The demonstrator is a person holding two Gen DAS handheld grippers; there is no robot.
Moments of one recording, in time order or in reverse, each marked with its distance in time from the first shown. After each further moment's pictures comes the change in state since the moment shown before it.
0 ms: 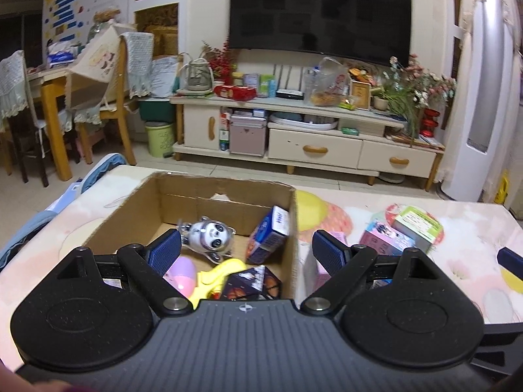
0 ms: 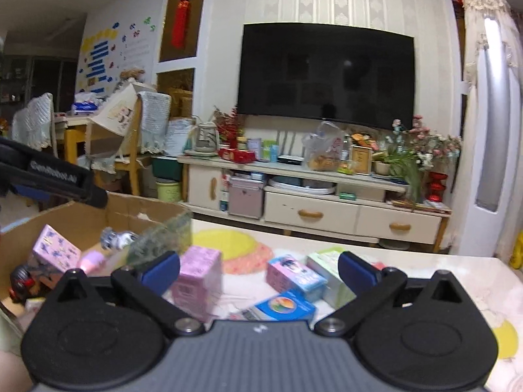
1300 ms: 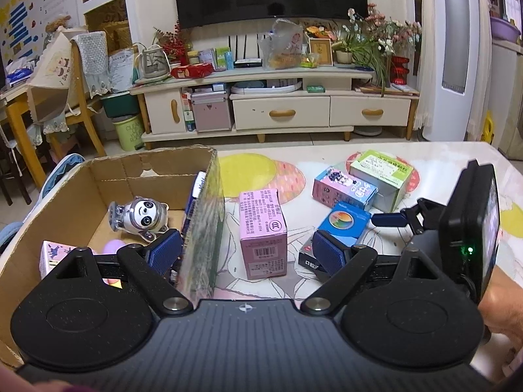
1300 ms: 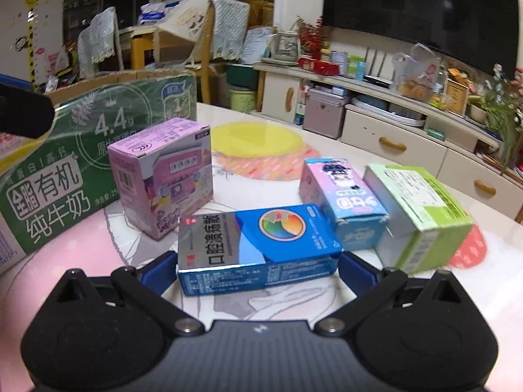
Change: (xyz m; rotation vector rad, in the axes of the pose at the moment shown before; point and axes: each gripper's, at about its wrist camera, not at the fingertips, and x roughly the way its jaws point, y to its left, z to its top) left arm 0.021 -0.022 -0.017 0.190 0.092 -0.067; right arm 0.135 -0.047 -0.058 -0.161 0.310 0.384
